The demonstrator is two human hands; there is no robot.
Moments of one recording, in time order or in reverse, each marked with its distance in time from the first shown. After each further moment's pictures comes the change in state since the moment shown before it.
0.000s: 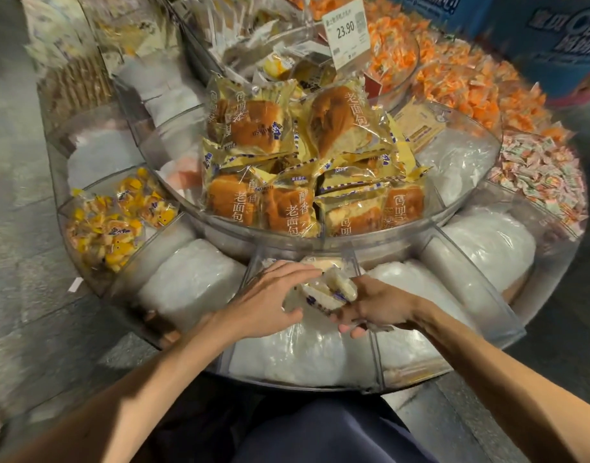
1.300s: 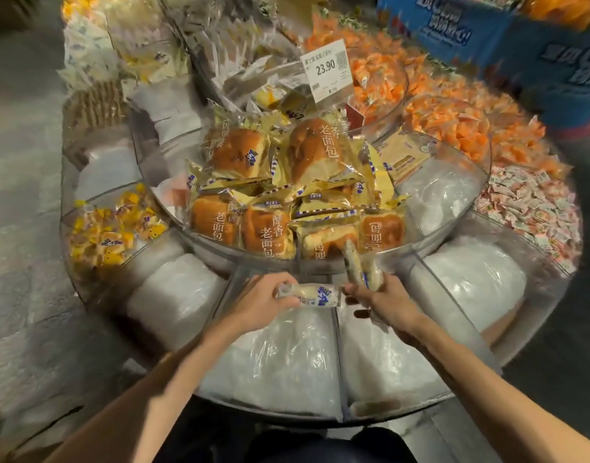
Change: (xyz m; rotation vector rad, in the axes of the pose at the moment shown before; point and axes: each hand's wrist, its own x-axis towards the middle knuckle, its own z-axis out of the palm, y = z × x) left_hand 0.054 0.017 0.021 -0.262 0.136 -0.366; right_hand -0.003 0.031 -0.062 0.343 0.452 -0.206
